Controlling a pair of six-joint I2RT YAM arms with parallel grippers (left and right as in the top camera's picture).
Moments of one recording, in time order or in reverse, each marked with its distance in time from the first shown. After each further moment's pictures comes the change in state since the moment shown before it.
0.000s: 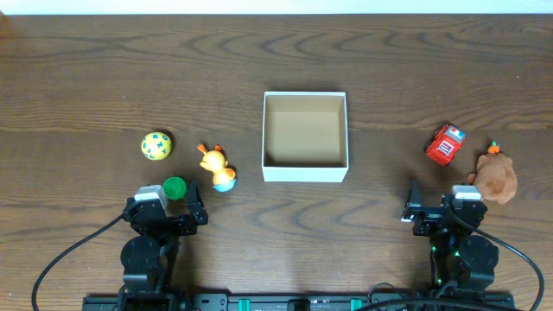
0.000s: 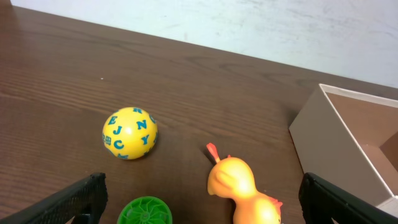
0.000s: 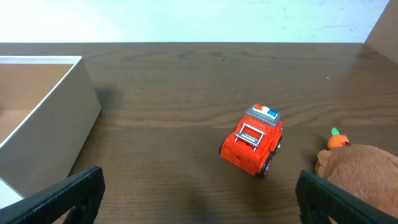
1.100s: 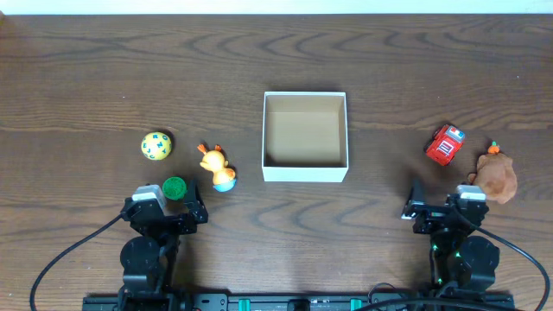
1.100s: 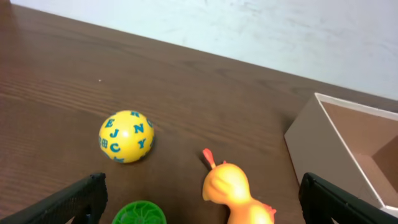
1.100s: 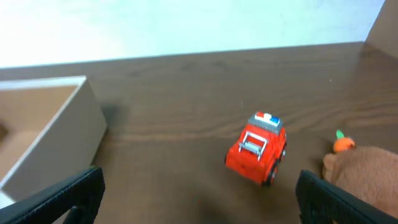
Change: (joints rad) left arm 0.000 0.016 0.004 0.027 0.000 -0.042; right arm 0.000 0.011 0.000 0.055 0.000 0.081
